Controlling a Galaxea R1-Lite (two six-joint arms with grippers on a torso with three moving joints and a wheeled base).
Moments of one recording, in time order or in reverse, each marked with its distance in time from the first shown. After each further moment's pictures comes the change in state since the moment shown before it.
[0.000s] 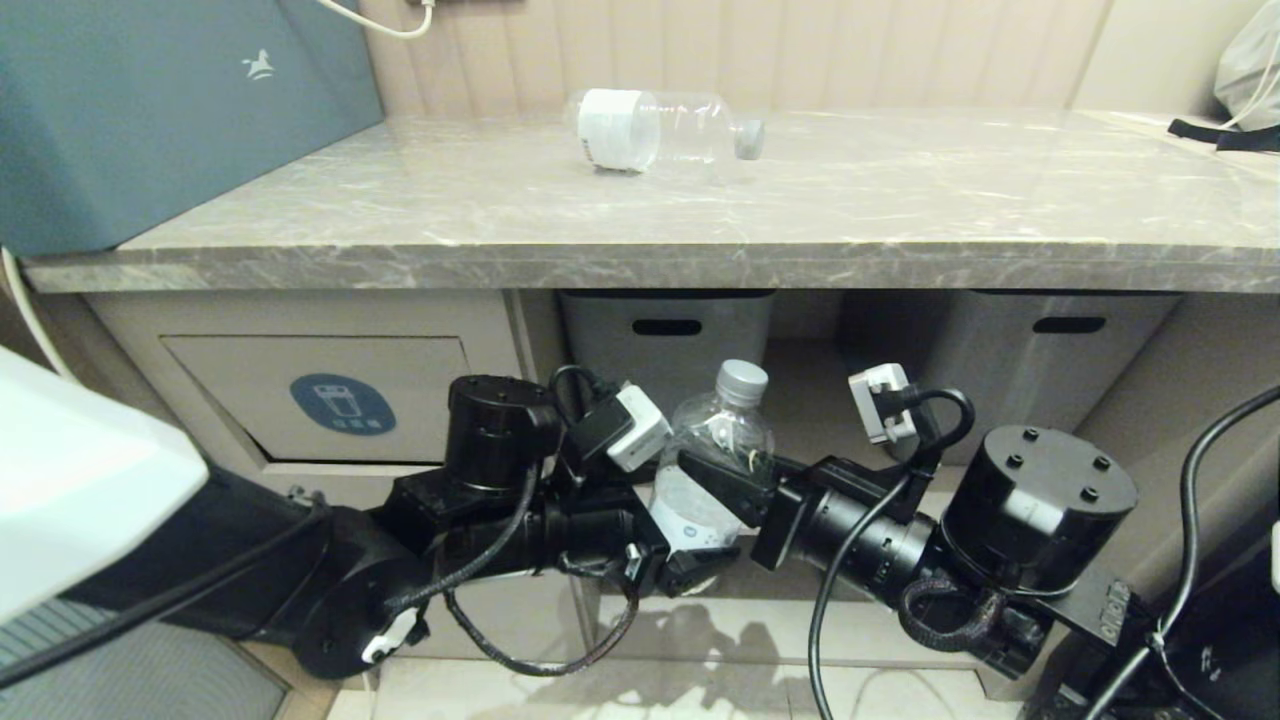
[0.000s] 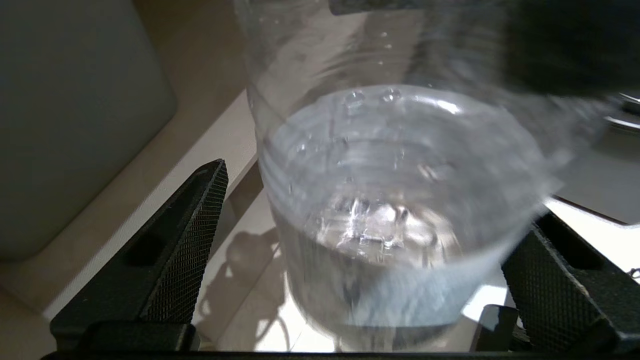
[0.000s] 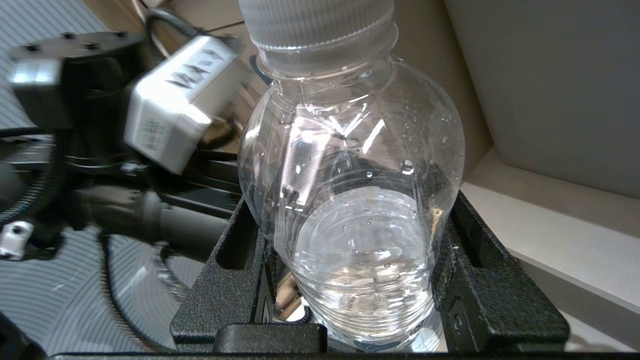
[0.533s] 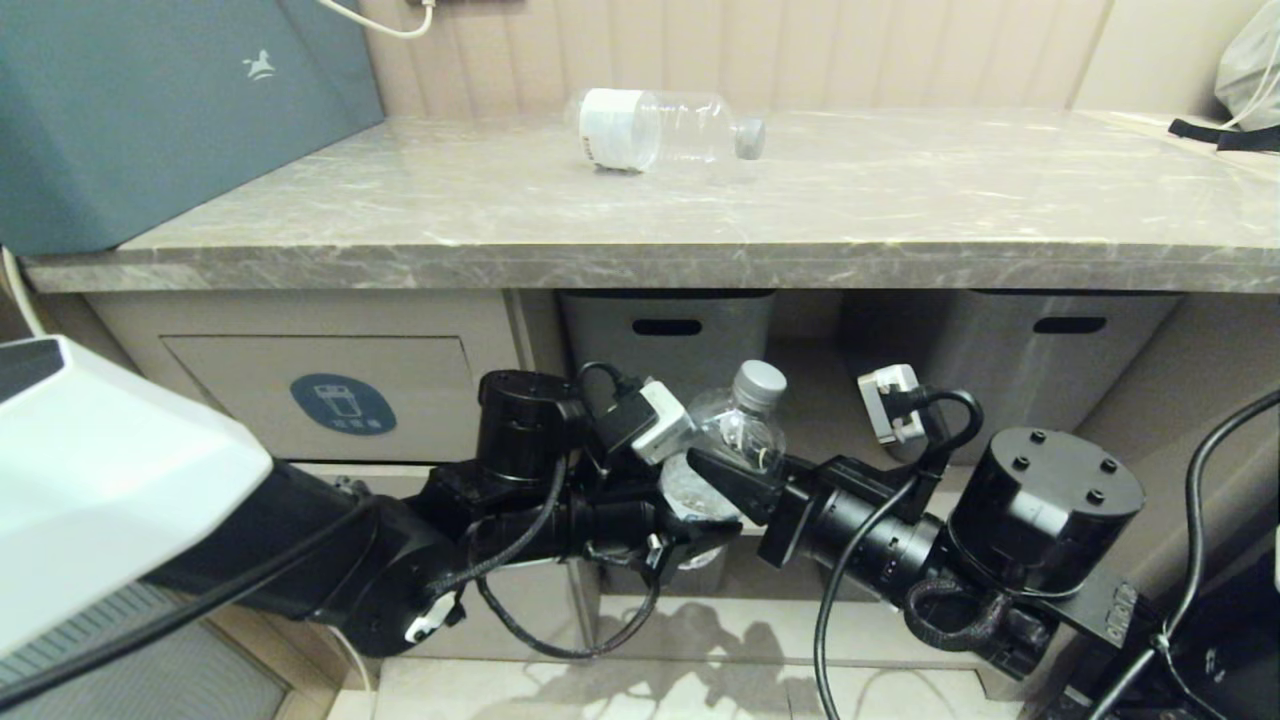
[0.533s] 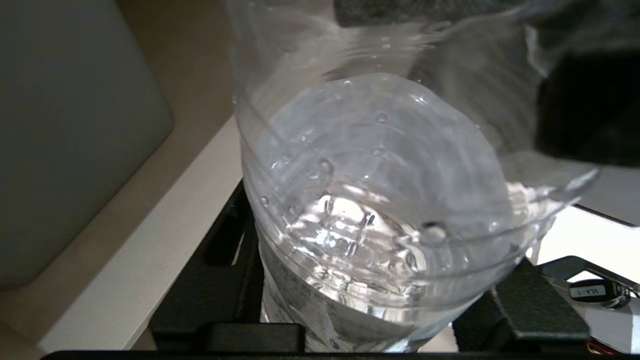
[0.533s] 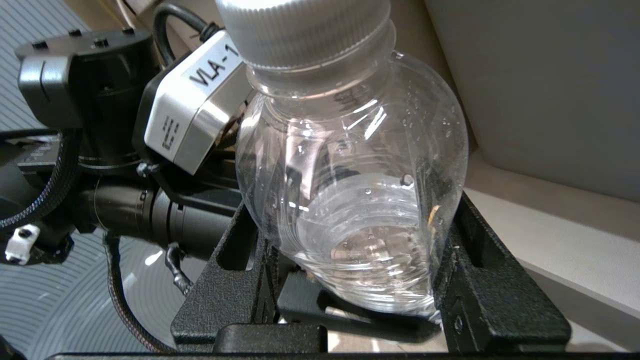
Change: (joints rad) left arm 0.000 0.058 -0.074 -0.007 0.001 0.001; right arm 0.011 -0.001 0.026 -0.002 -0.006 -0.002
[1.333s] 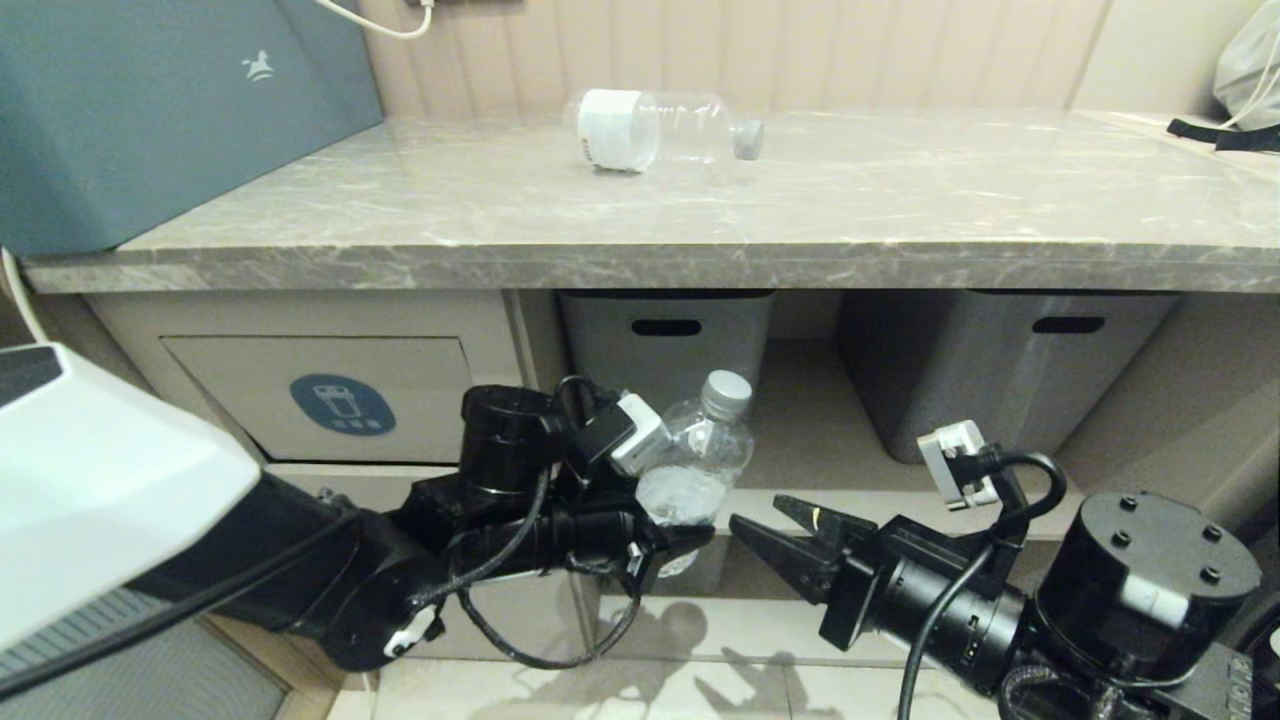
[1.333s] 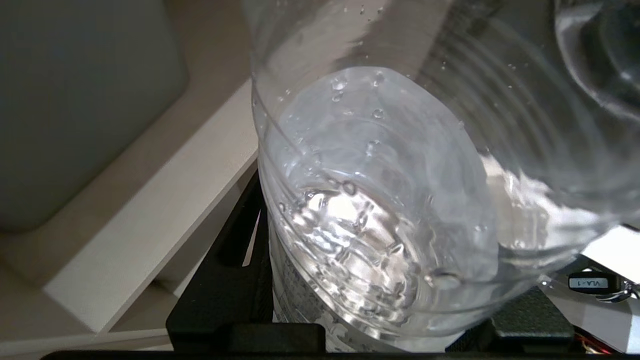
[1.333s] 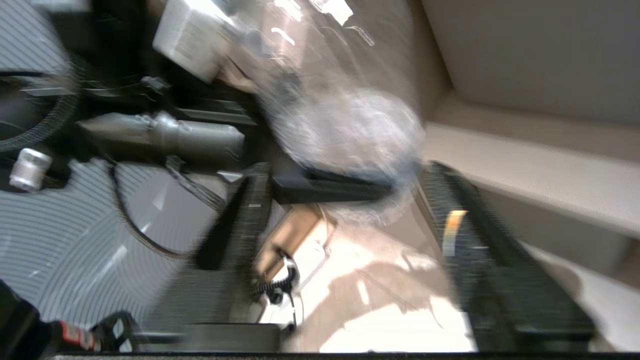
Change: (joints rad) left arm 0.005 -0.024 0.077 -0.004 0.022 -0.024; right arm -0.008 -0.123 0.210 -0.001 -0.083 -0.009
